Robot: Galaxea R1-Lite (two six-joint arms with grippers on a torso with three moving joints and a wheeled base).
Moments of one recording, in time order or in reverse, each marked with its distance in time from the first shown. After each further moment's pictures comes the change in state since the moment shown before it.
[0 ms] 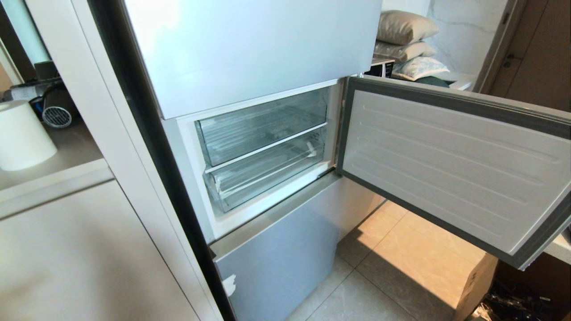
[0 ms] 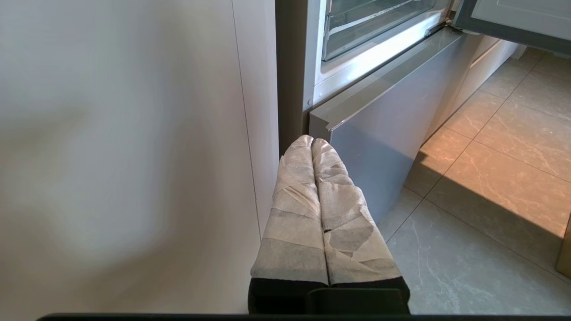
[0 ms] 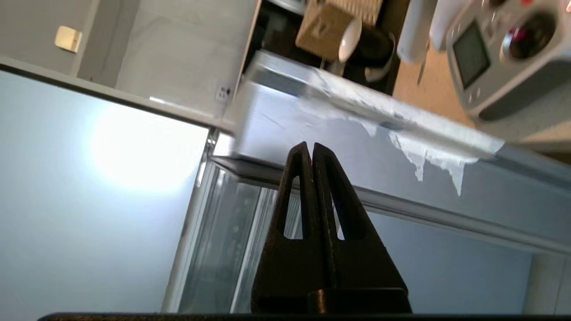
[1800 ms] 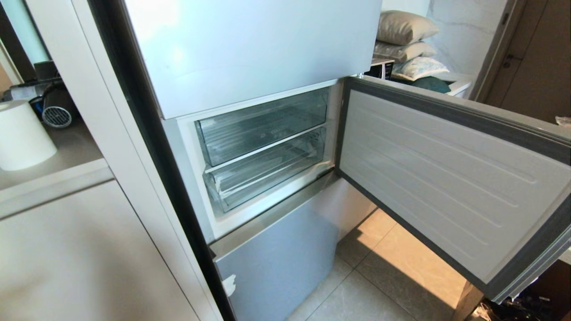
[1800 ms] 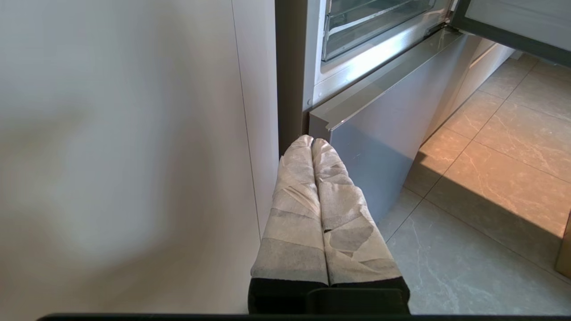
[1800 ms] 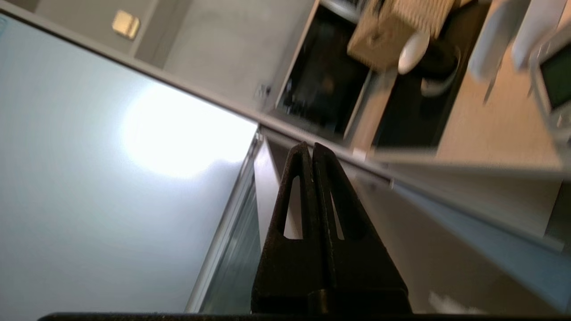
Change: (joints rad) left arm 0.000 0.000 0.000 0.000 0.000 0.000; right arm 0.056 -0.115 -0.039 -0.061 -0.055 0.126
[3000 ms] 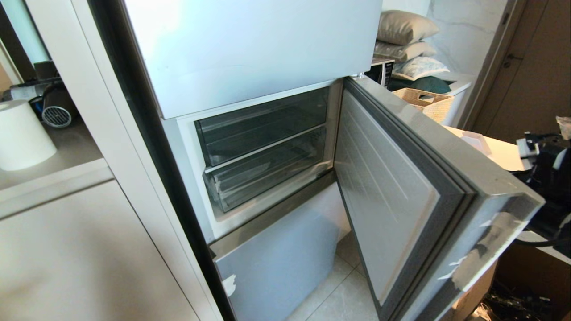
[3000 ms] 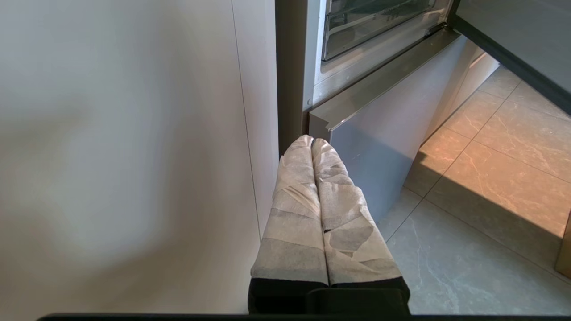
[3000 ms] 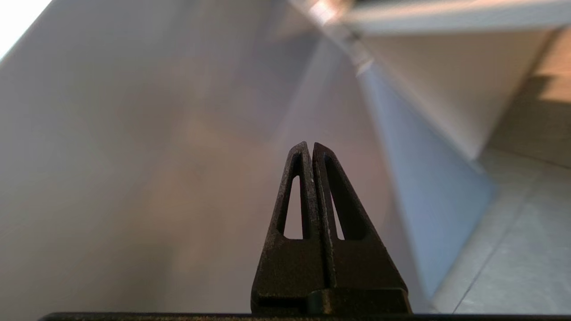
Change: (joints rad) left arm 0.000 0.000 0.000 0.000 0.000 0.000; right arm 1.134 0.150 0.209 0.037 -0.900 -0.512
